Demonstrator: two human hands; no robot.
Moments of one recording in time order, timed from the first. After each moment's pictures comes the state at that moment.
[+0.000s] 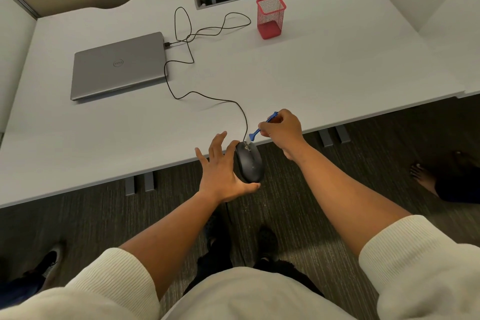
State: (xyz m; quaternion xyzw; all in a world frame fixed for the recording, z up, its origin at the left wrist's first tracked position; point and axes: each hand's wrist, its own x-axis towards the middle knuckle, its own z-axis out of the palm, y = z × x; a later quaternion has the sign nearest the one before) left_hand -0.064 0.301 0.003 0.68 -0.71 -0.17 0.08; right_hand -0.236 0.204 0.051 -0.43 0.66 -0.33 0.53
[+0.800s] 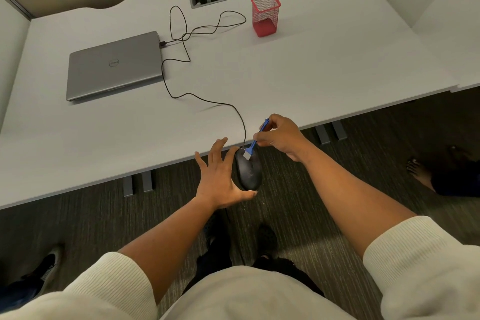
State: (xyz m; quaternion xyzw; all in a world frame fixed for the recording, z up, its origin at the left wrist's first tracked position) left_hand -0.061 0.318 -0.005 0.66 -0.73 -0.16 0.06; right_hand -0.253 0.216 0.051 -0.51 0.60 -0.23 0.57
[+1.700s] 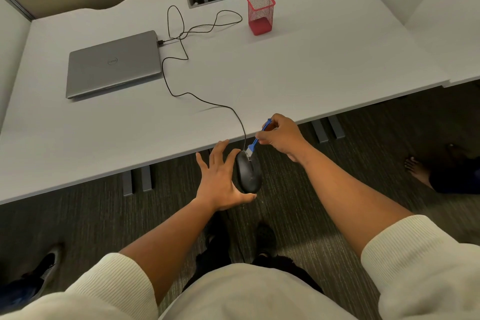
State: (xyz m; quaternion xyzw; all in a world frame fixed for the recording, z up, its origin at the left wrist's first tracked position) left_hand -0.074 0.338 -0.002 0.64 -0.75 -0.17 0.05; right_hand -0.265 0.236 0.051 -0.52 0.63 -0.23 0.53
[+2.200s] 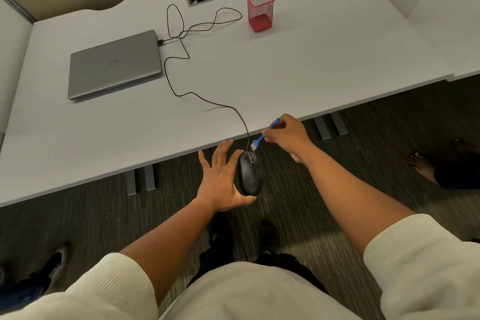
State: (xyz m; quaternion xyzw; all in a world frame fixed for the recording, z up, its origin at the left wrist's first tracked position) left_hand -0.071 0.340 -0.002 0.62 -0.77 -0.15 0.02; right_hand -0.273 0.238 0.039 -0.44 0.65 -0.28 0.56
